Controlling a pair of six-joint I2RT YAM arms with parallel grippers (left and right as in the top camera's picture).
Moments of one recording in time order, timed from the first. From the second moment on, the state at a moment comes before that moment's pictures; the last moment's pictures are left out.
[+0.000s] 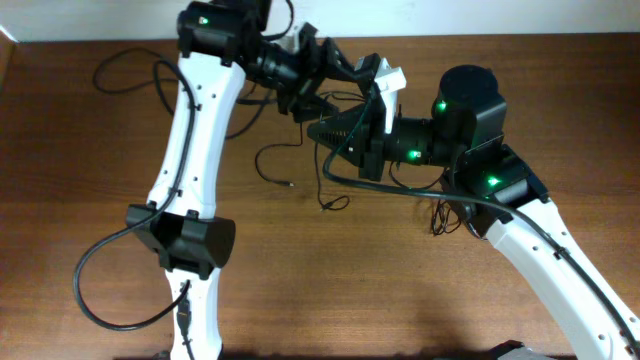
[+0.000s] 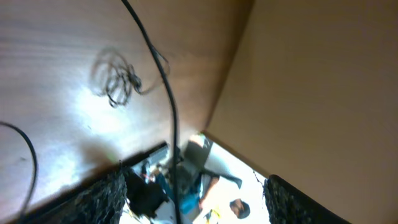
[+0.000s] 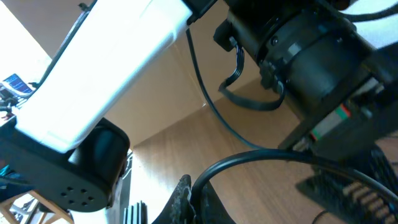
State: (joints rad) left arm -0.27 2.22 2.57 -1.55 0.97 -0.70; right arm 0.45 1.40 1.31 -0.10 -0.92 0.28
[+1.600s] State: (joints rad) left arm -0.31 1.97 2.60 -1.26 0.14 -0.32; right arm 0.31 1.39 1.32 -0.73 -0.47 0.14
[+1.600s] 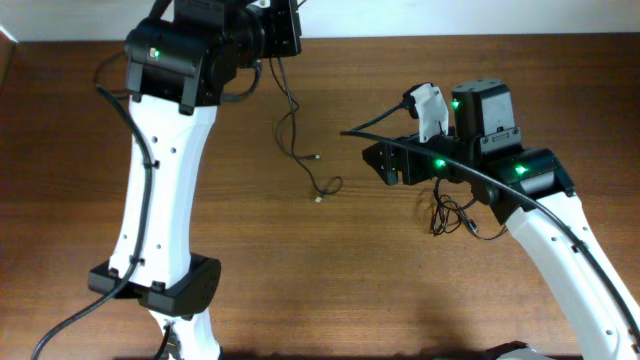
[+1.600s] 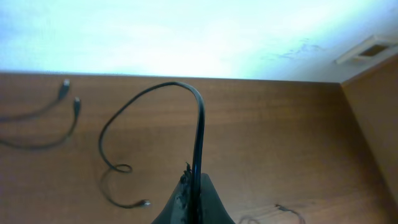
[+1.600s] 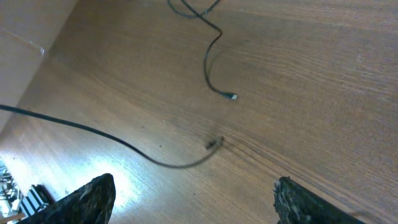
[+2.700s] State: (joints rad) left arm 0.51 2.20 2.53 -1.30 0.22 -0.36; right arm 0.31 1.44 1.32 -0.75 -0.47 0.14
